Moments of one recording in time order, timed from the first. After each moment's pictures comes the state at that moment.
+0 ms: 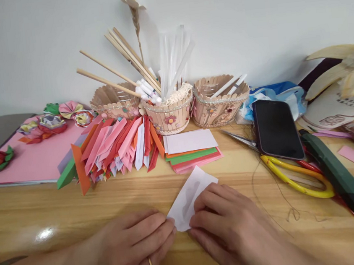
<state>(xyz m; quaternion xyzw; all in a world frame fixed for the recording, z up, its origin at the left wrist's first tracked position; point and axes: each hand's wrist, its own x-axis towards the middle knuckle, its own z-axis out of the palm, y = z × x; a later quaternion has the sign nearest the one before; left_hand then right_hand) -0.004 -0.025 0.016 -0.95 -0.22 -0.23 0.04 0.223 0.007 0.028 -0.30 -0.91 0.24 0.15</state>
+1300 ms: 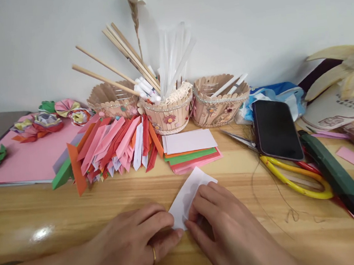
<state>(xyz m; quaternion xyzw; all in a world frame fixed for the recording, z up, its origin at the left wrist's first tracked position) 0.013 -0.025 0.011 -0.87 -0.40 -0.20 -0.20 0.209 0.005 0.026 -0.38 -0.88 0.23 0.14</state>
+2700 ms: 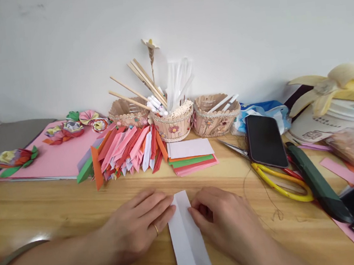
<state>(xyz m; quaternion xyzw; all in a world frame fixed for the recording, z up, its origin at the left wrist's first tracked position) -0.002 -0.025 0.005 -0.92 -0.28 -0.23 0.13 0.218 0.006 0.025 -0.46 -0.85 0.23 0.12</state>
